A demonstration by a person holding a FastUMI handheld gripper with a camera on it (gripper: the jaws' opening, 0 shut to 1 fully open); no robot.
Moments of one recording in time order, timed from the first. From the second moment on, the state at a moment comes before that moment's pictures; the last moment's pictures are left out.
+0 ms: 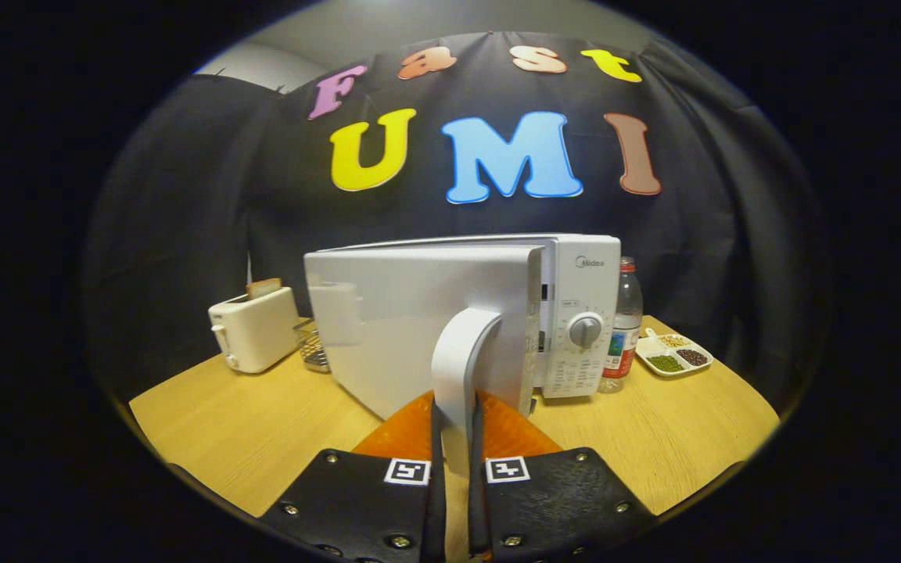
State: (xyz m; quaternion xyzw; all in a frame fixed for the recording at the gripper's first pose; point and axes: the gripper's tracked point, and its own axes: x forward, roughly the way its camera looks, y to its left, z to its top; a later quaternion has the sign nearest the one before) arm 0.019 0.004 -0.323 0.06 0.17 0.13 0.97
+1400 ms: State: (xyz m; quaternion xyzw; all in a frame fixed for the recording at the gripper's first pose) arm -0.170 0.298 -0.240 0.03 0.00 0.30 0.95
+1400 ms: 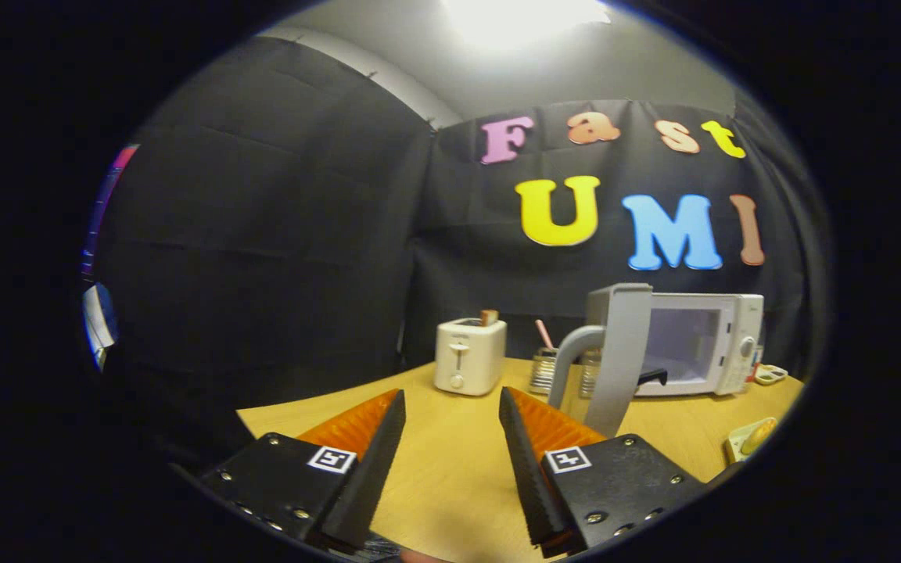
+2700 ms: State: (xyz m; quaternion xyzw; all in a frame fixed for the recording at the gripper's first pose) arm -0.104 -0.098 -0.417 -0.01 0.22 0.05 0.97
